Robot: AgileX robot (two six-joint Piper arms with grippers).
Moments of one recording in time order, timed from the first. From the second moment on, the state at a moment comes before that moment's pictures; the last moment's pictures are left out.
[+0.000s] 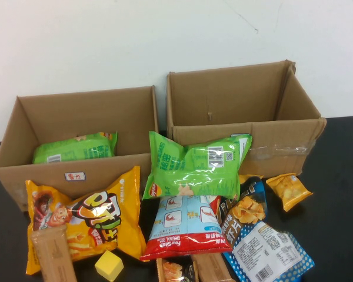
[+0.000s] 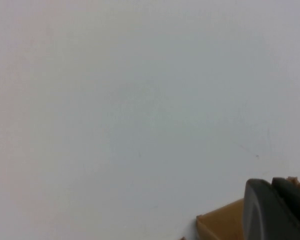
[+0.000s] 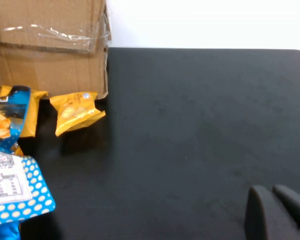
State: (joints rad) right arm -0.01 -0.01 0.02 -0.11 0.42 0.03; left arm 0.13 0.28 -0.39 1.40 -0.48 -1.37
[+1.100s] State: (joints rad) right arm -0.01 -0.01 0.02 -0.11 0.42 0.03; left arm 0.13 0.15 -0.21 1.22 -0.40 -1.46
